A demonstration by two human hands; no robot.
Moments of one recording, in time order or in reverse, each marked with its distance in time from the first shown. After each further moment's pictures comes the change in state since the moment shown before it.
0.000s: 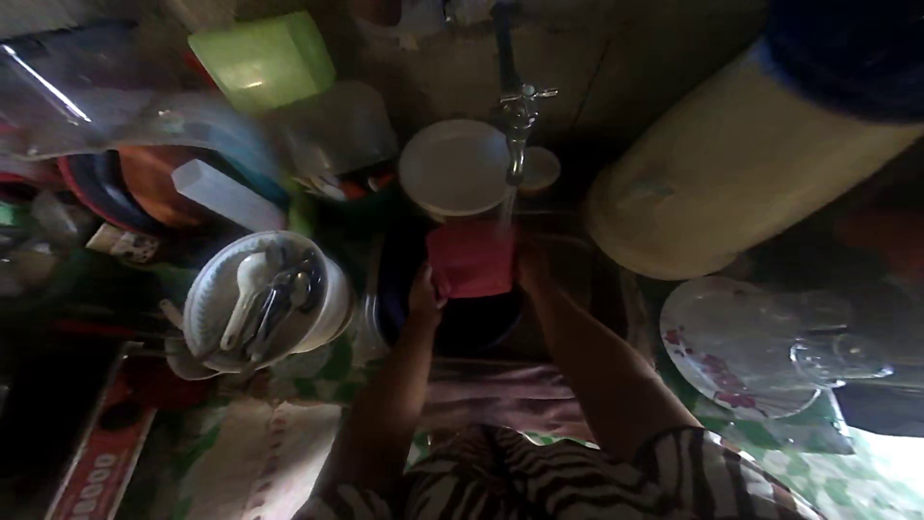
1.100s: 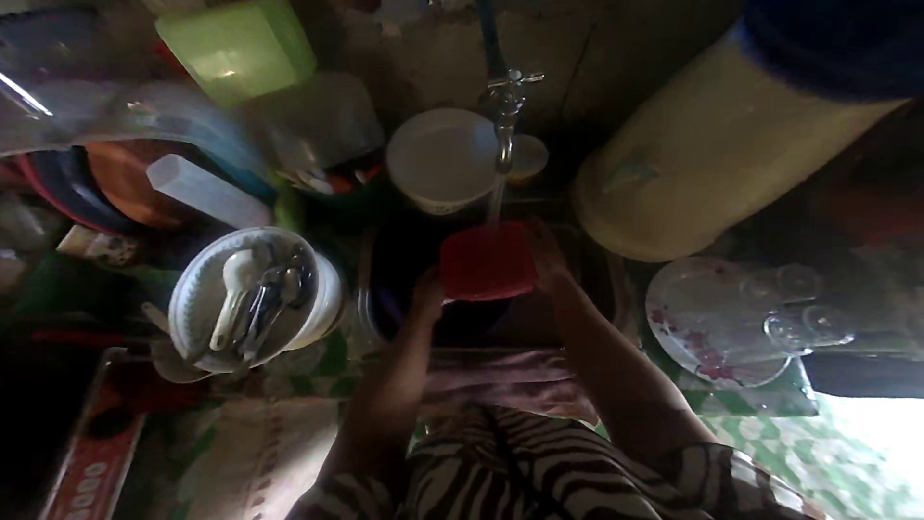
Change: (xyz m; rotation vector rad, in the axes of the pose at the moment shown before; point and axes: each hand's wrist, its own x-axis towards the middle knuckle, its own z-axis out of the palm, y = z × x) left_hand 0.003 -0.022 0.001 0.320 -0.246 0.077; right_hand -0.032 -0.026 -0.043 0.019 -0.043 0.028
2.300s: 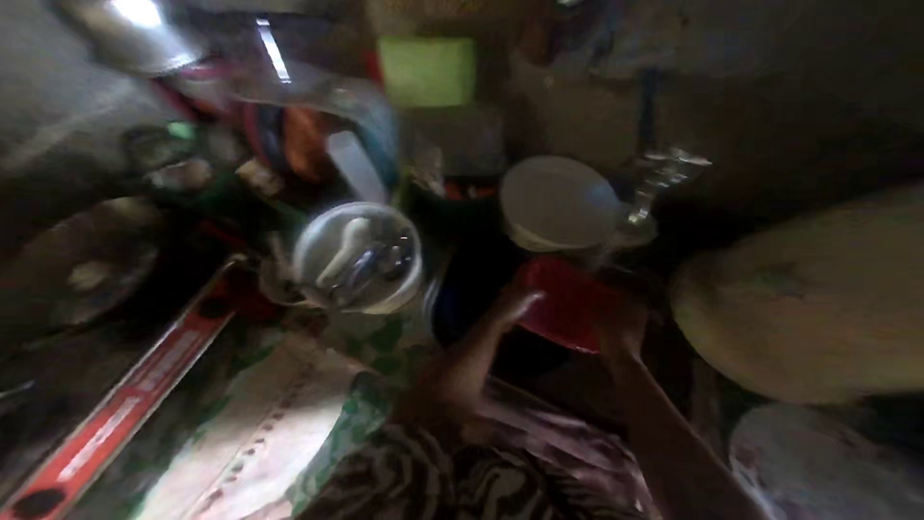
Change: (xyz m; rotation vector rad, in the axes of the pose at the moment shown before) left_hand -0.013 0.044 0.009 -0.046 -0.109 0.175; right_hand -0.015 -0.030 0.024 -1.094 -0.072 -0.204
